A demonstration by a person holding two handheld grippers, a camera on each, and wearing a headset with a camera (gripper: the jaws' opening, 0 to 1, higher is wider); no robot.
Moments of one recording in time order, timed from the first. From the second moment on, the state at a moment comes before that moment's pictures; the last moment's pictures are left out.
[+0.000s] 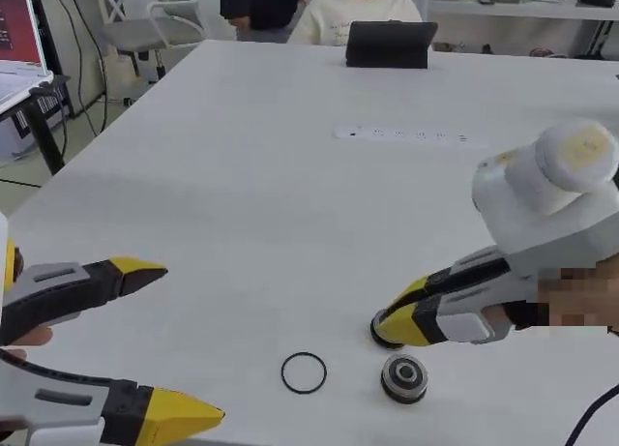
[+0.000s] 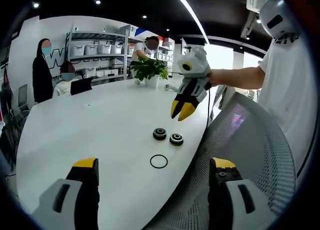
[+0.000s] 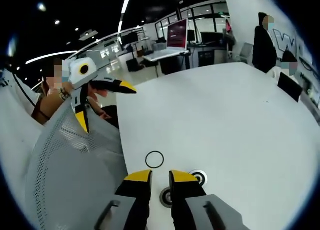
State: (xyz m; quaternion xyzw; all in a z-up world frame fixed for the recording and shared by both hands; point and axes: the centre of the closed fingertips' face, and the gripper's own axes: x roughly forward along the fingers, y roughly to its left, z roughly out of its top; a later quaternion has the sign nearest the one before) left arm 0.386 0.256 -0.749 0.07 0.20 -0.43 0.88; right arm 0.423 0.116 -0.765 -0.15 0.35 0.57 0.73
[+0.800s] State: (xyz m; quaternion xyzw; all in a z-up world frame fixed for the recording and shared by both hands) left arm 0.391 0.255 -0.745 0.08 0.20 -0.44 0.87; right arm 0.431 0.060 -0.721 -0.11 0.28 0.53 0.79
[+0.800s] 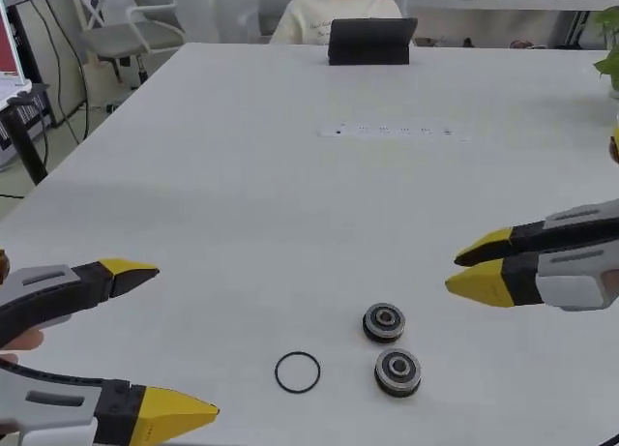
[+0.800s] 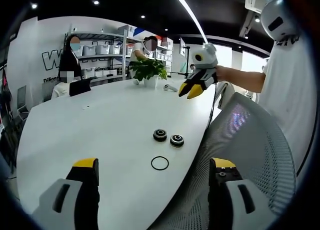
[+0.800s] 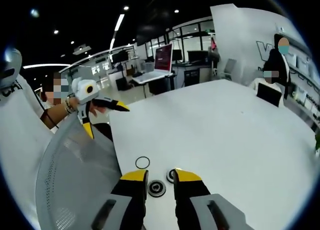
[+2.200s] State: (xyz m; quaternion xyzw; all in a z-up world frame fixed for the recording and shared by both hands) left arm 0.409 0.238 -0.706 0.11 0.15 -0.45 0.87; right arm 0.419 0.006 -0.782 -0.01 0.33 0.47 0.82
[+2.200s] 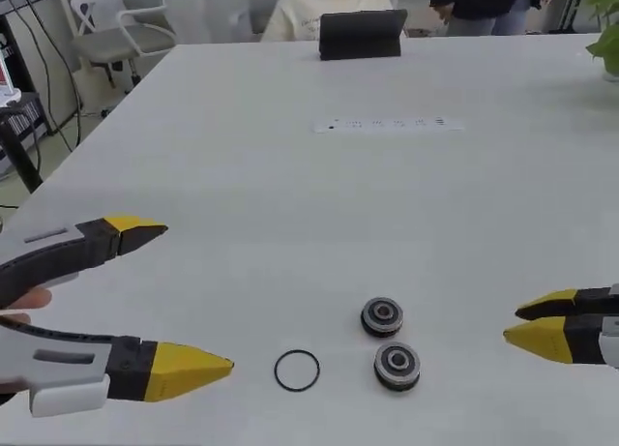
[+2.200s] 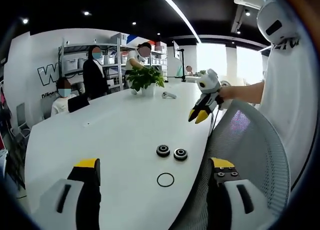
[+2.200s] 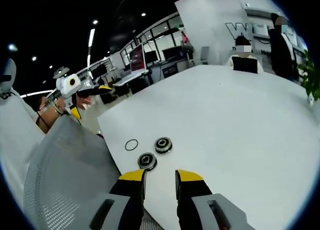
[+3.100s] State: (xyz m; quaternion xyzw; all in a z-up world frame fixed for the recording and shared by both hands) left arm 0.423 0.188 -0.672 0.14 0.10 -0.50 0.85; right arm 0.415 0.005 -0.796 0.00 0.34 0.46 0.82
